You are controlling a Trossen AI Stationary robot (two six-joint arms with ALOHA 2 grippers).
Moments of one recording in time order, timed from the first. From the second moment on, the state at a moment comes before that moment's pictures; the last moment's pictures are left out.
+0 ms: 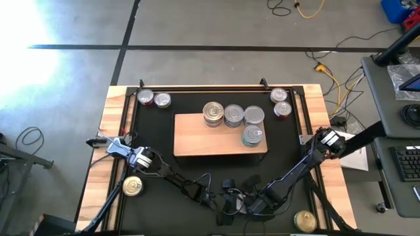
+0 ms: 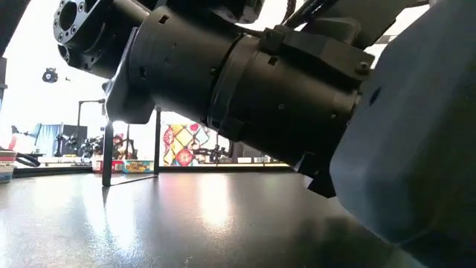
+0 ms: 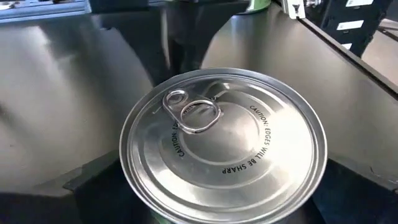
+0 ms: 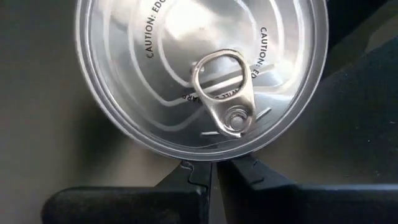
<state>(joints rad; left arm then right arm) -0.47 2.44 1.51 0.57 -0.37 -0.08 0.65 1.92 1.19 -0.66 0.17 0.34</state>
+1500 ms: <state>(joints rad) -0.64 1.42 1.13 -0.32 -0.70 -0.36 0.63 1.91 1.90 -0.96 0.61 0.45</state>
